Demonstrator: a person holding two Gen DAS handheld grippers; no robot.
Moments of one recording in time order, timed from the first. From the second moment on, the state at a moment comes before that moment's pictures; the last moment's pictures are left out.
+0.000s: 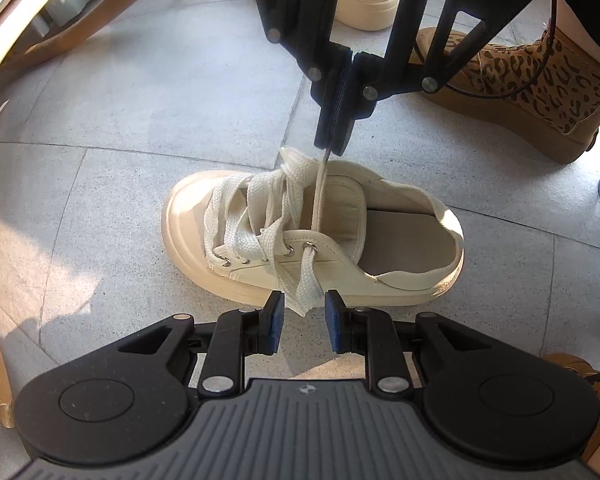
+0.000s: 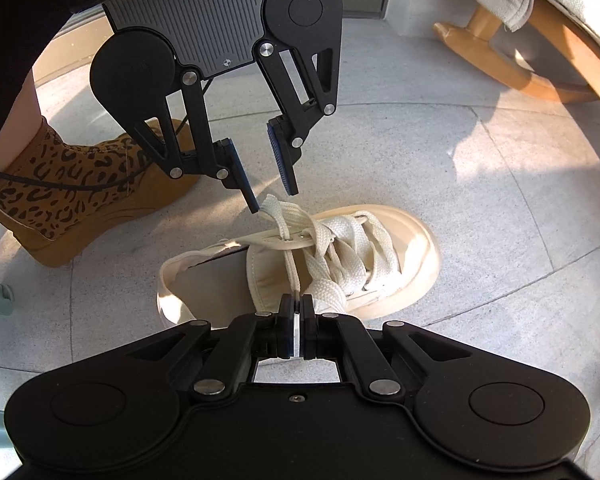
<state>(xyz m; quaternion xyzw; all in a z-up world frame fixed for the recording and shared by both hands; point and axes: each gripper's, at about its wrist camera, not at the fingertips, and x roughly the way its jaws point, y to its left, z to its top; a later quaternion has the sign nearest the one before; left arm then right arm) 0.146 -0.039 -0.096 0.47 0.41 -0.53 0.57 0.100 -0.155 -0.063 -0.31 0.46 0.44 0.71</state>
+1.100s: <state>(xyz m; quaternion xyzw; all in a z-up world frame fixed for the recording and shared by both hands) 0.161 -0.038 -0.081 0.42 0.44 -0.48 0.63 0.137 -0.196 -0.056 -0.24 0.51 0.29 0.78</state>
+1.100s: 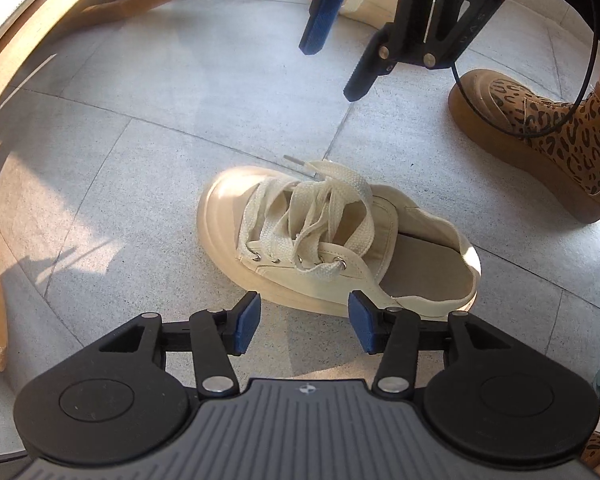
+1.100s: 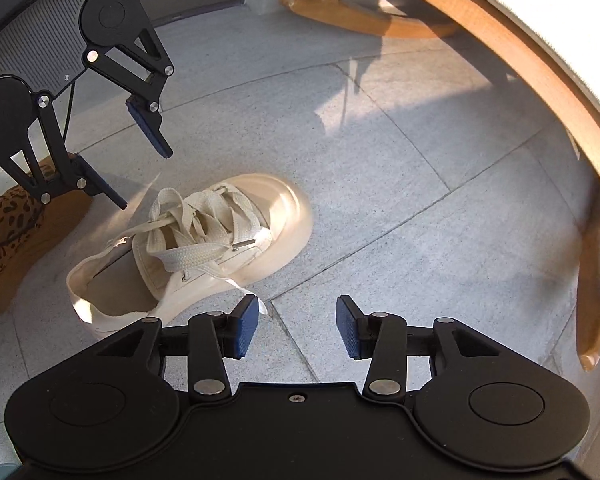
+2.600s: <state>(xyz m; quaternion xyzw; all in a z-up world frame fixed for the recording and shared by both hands) 0.137 -0.035 0.049 0.44 0.44 -0.50 0.60 0.097 -0.164 -0.013 -0.37 0.55 0.47 0.58</state>
